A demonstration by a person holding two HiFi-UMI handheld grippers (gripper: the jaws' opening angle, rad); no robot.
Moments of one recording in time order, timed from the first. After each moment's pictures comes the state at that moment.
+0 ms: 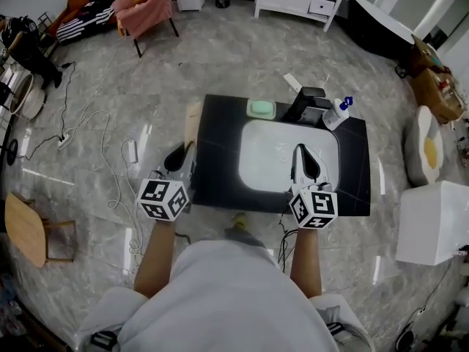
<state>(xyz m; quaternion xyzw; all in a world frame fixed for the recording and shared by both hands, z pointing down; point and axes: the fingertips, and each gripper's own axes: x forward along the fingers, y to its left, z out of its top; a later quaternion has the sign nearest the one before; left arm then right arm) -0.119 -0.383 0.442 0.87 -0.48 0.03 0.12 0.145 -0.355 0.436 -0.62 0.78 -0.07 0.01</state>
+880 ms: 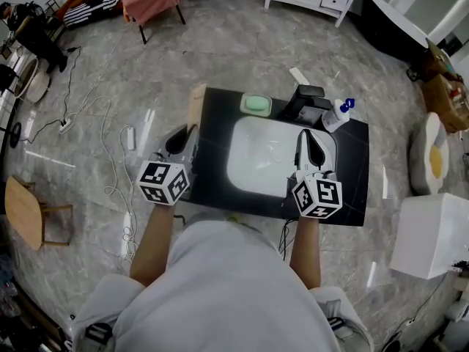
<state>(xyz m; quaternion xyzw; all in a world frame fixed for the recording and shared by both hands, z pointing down) -0.054 -0.431 0.451 0.86 -0.49 0.04 0.11 0.208 -0.414 0.441 -0.60 0.80 -0.07 0.03</state>
